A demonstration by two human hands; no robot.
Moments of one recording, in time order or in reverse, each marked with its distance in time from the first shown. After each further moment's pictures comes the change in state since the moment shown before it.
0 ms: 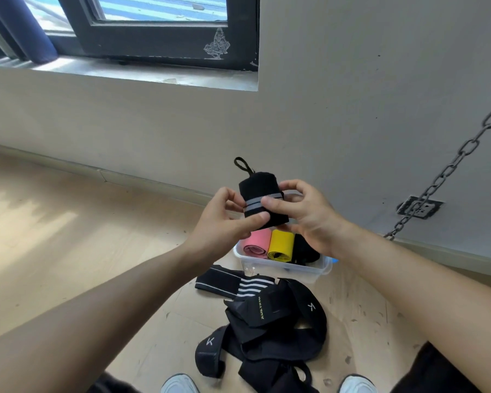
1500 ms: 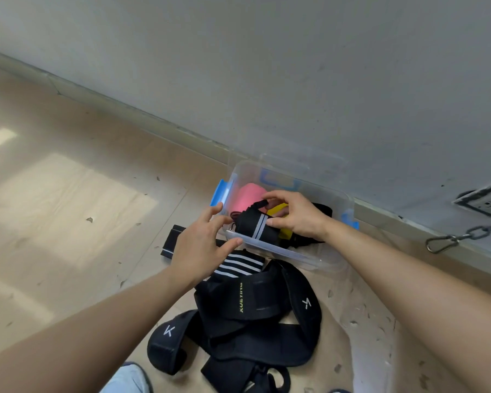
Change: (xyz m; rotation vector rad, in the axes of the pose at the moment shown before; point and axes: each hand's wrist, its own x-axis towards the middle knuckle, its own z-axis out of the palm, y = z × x) left_hand 0.089 -0.242 0.040 0.833 0.111 0.024; right_hand 0.188 0.208 -0.086 -0.839 -0.351 0.018
